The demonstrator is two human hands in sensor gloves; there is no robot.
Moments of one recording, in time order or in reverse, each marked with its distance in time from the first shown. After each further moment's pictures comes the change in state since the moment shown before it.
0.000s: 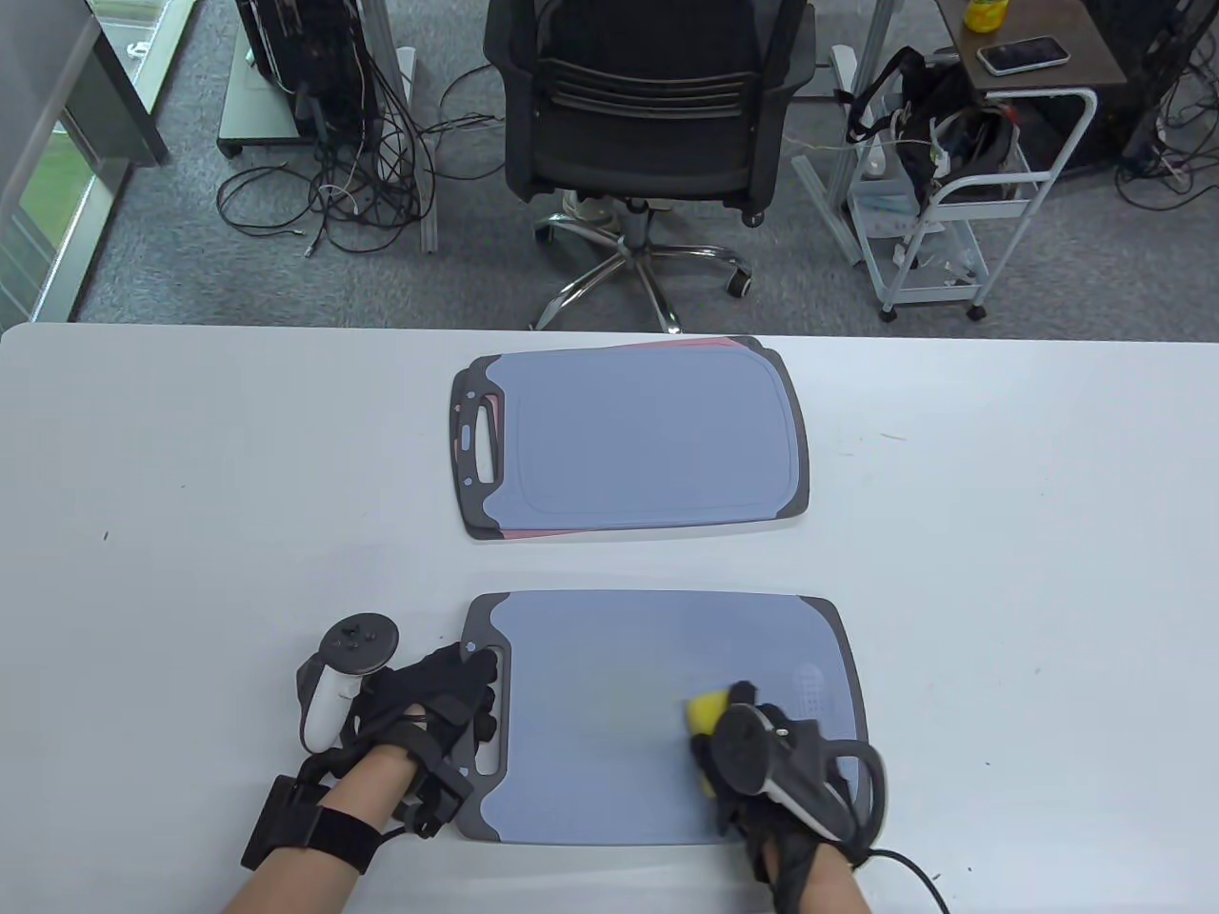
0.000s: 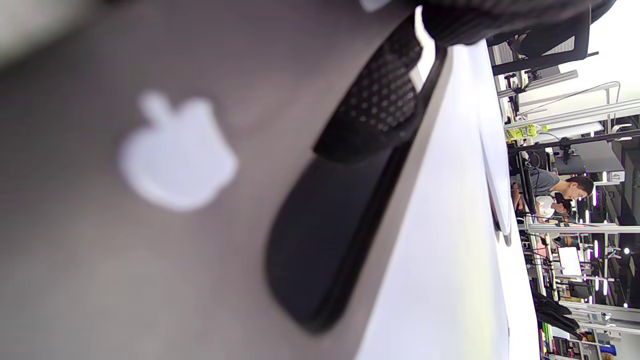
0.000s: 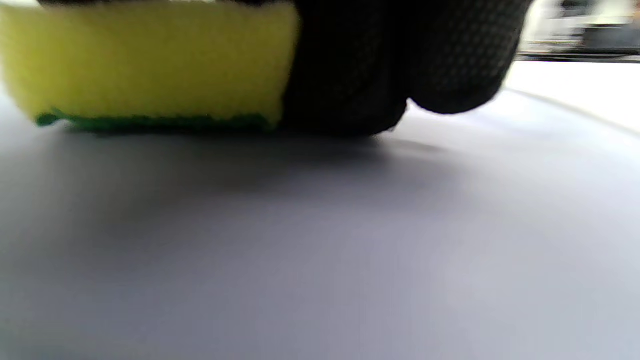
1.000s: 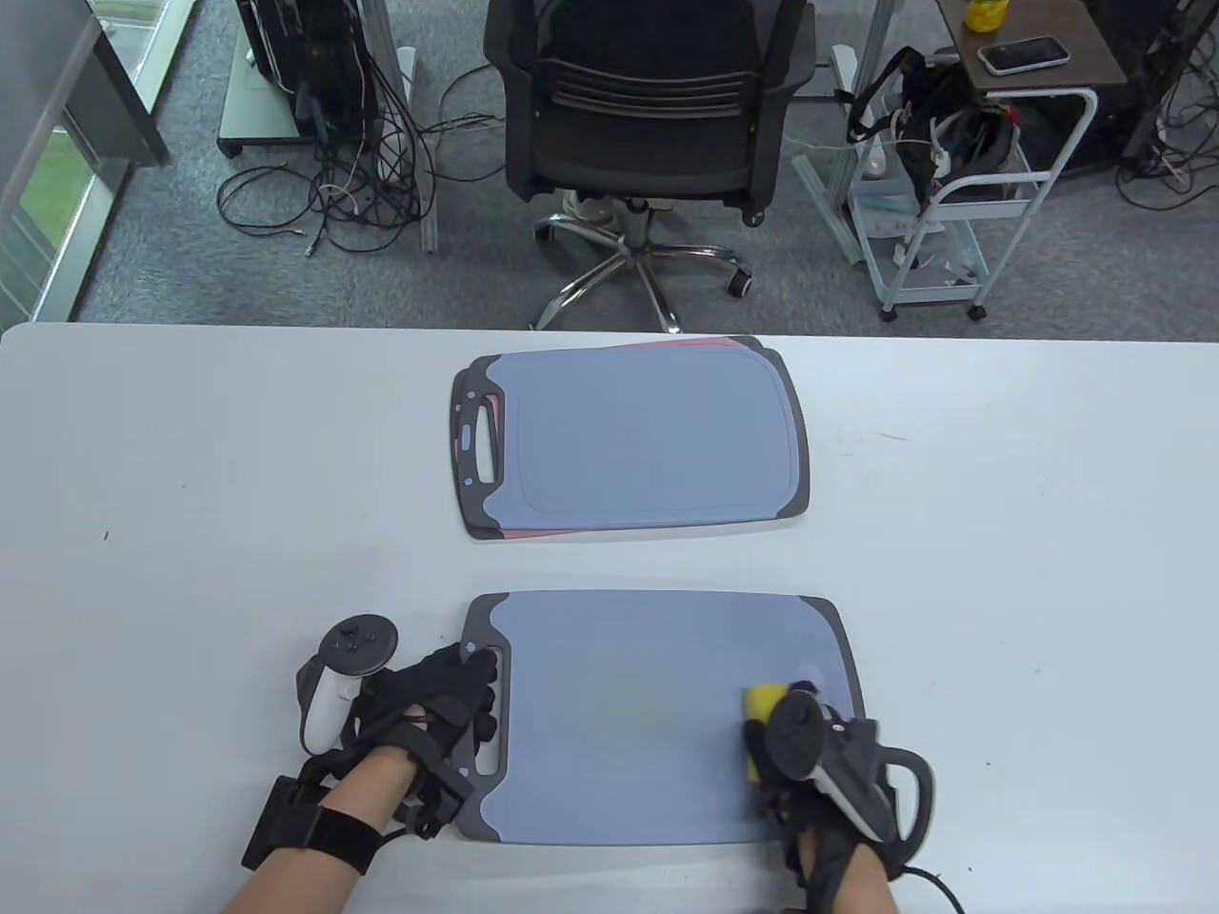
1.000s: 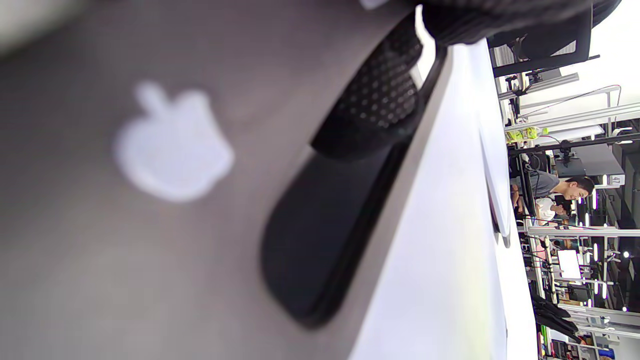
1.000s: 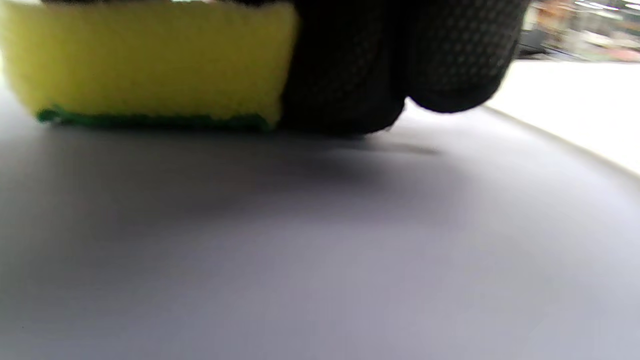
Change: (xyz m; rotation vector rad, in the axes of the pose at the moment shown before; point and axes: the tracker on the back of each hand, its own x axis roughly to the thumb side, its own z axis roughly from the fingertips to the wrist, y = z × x) left_hand -0.001 0.000 0.001 0.001 0.003 0.011; right_hand -0.024 -0.001 -0.002 -0.008 0.146 0.006
